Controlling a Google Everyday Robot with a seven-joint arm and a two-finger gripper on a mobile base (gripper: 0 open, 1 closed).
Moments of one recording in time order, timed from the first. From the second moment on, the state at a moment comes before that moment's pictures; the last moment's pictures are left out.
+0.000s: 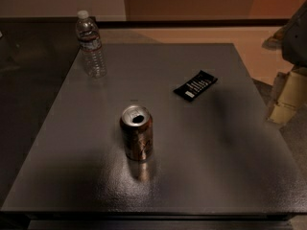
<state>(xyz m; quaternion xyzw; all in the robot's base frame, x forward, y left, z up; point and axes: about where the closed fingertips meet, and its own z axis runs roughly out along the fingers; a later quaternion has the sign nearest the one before) 0.438 -0.217 0.976 -0.60 0.78 -0.03 0.16</state>
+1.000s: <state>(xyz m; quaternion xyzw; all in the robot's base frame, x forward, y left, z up) 0.455 -0.206 0.967 -0.64 0.75 -0.04 0.15</state>
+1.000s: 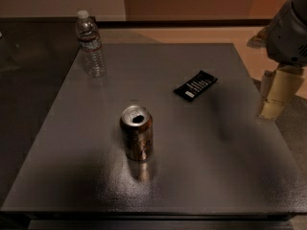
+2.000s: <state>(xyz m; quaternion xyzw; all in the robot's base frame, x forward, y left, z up) 0.526 -0.166 0.928 -0.75 0.65 -0.01 0.14</state>
